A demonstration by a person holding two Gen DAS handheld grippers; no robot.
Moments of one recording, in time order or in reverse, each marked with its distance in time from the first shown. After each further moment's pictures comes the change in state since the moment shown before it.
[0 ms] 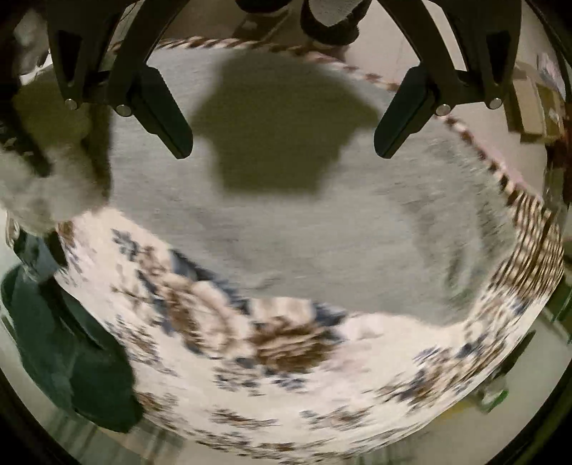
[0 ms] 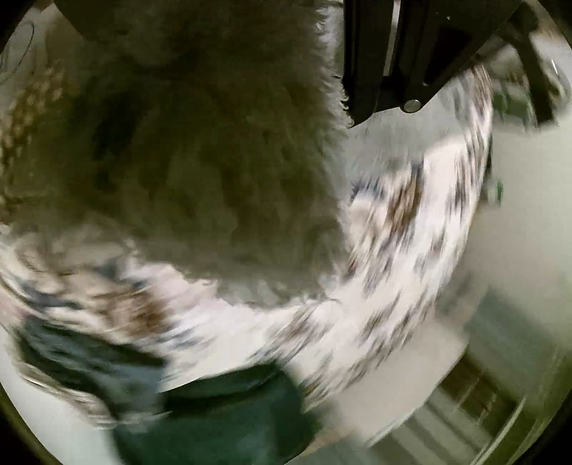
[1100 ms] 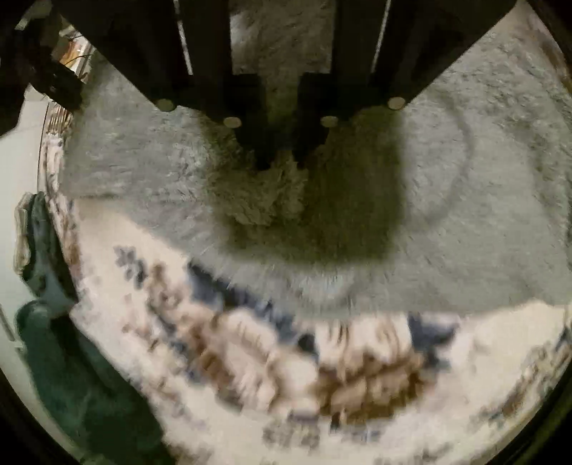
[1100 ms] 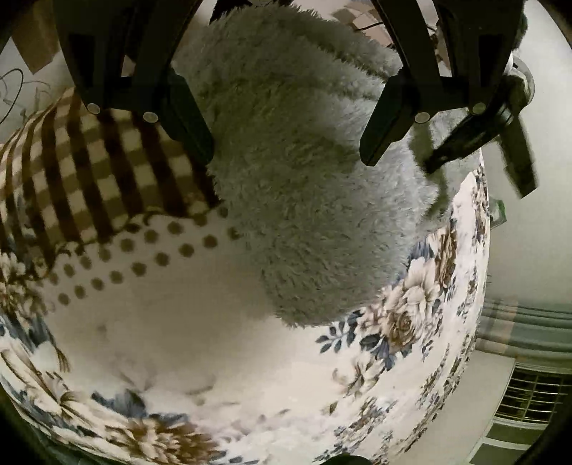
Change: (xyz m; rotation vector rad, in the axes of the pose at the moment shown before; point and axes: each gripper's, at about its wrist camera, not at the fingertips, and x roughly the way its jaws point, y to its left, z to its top) left arm 0.084 -0.045 0.046 0.144 0.125 -0.180; right arm 0.075 -0.096 -0.004 0.233 0.359 0.025
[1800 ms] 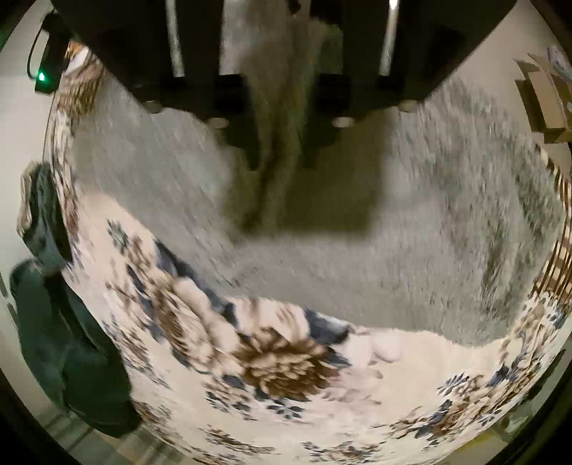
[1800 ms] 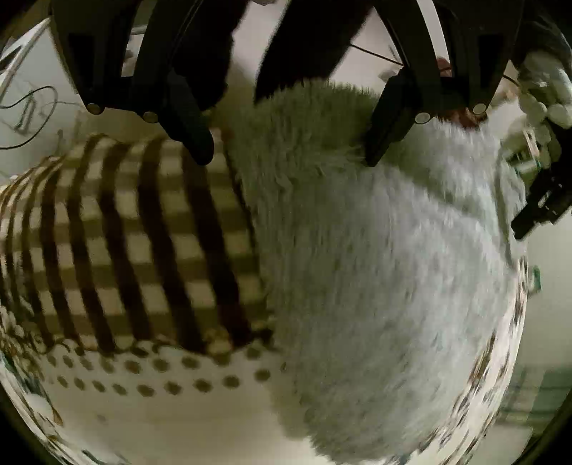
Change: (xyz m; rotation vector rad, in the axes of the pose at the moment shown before) left arm -0.054 0.055 -0.034 -0.136 -0.021 0.019; right arm 0.024 -0.010 -0.062 -0.145 0.281 -0.175
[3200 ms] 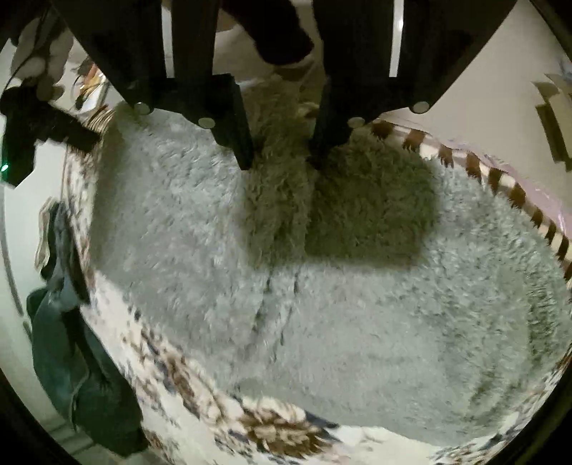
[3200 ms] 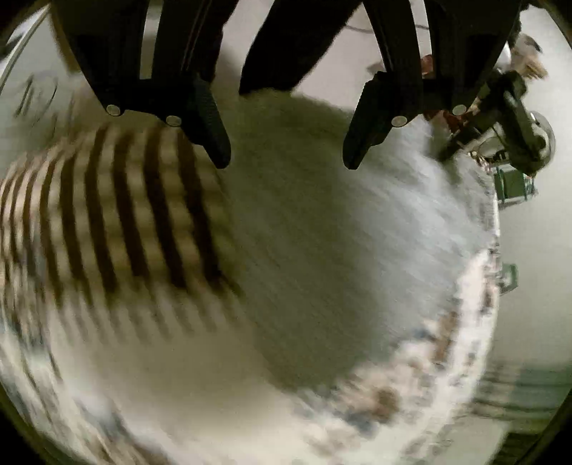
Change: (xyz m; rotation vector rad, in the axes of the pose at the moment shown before) left arm 0.014 0.020 -0.071 -0.053 0.123 -0.107; right arm -0.061 0.043 0.000 -0.058 -0.117 0.084
